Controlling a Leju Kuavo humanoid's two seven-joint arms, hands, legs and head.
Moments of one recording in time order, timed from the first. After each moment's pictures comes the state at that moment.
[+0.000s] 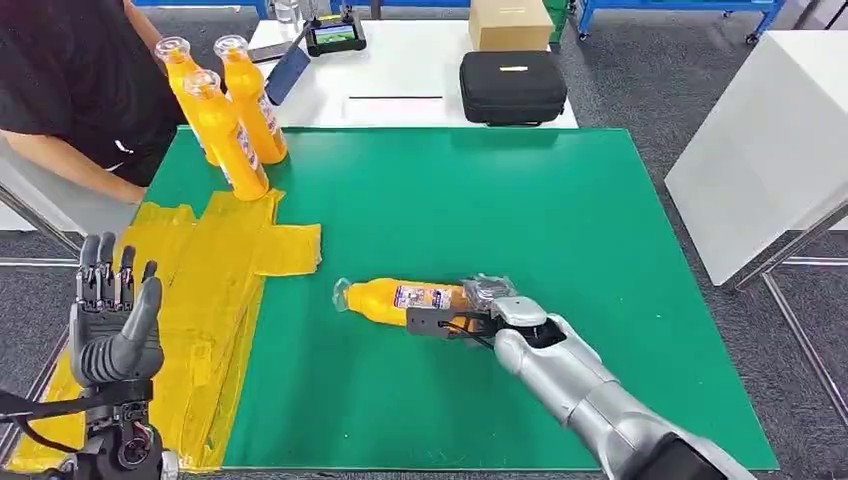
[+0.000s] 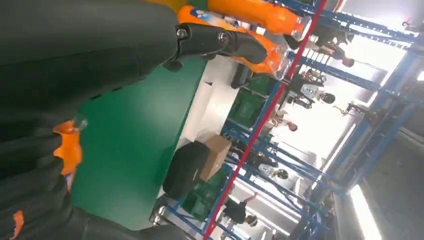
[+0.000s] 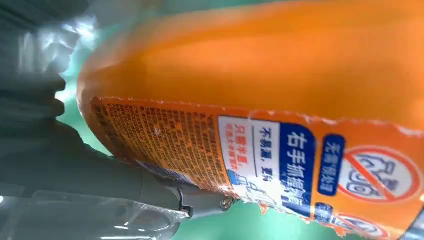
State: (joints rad) left arm 0.15 0.15 -0.20 -2.06 0.61 0.50 -0.26; right arm -0.65 0.01 0.86 -0.72 0.74 0.17 0.35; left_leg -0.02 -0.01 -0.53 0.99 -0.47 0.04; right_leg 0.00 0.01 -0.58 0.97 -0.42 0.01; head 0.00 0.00
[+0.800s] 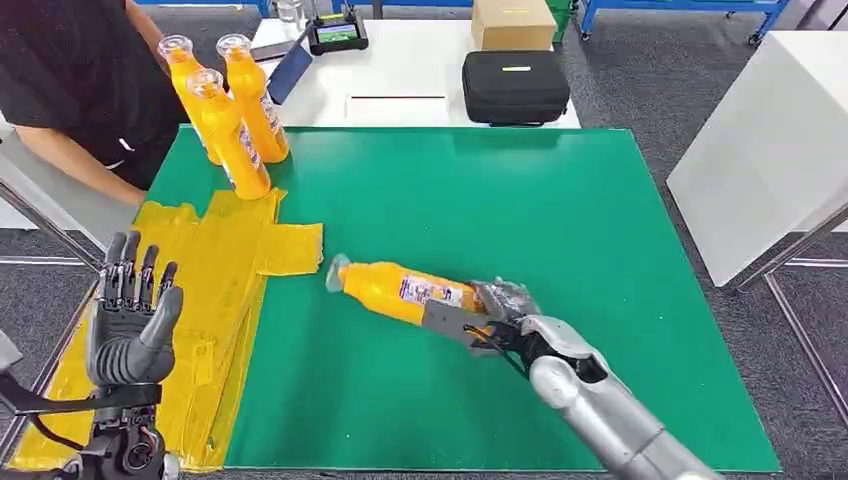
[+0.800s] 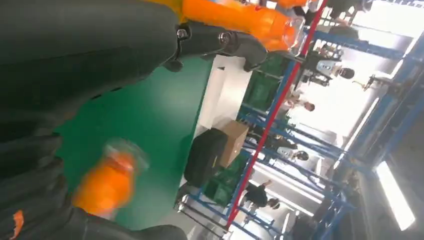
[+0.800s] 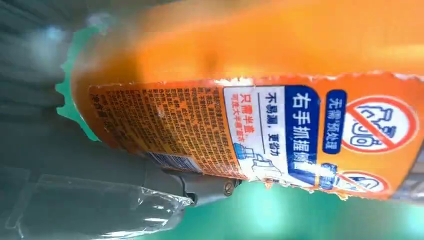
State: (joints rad) left arm 0.16 0.17 -0.21 -2.04 0.57 0.39 -0.21; right arm -0.41 -0.19 0.74 -1.28 0.56 0.00 0.38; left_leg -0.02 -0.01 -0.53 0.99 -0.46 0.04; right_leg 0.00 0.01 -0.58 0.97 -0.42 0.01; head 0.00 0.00
